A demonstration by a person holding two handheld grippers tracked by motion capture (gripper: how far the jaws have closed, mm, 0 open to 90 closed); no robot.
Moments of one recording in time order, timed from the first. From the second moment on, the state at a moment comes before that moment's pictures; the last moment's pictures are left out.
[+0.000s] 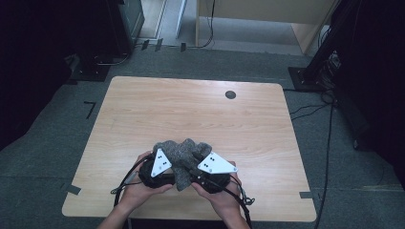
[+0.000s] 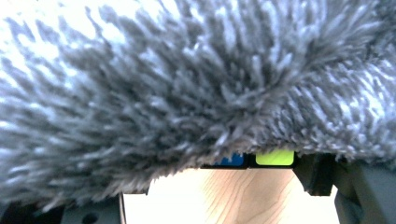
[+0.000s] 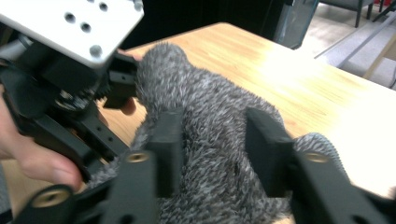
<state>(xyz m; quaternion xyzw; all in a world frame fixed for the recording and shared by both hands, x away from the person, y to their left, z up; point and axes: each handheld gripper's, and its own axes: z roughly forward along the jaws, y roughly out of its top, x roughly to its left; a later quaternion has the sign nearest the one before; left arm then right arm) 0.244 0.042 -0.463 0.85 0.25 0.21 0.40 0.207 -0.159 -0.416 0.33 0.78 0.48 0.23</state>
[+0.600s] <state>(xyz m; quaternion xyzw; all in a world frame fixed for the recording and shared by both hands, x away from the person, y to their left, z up) 0.241 0.037 -0.464 0.85 0.25 0.23 0.40 0.198 -0.136 -0.421 0.28 0.82 0.44 0.22</state>
